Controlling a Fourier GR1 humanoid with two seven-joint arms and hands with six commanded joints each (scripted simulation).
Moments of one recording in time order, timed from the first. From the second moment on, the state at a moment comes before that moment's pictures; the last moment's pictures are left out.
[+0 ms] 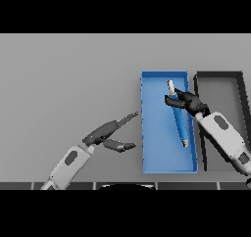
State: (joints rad) left arm -0.25 0.20 -0.54 -1.63 0.00 -0.28 0.12; right arm -0.63 -0.75 0.70 -1.28 -0.80 -0.07 0.61
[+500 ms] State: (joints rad) left arm -0.25 0.21 -0.54 -1.65 0.00 -0.27 0.13; right arm -0.64 -0.75 0.72 -1.28 -0.80 -0.09 0.58
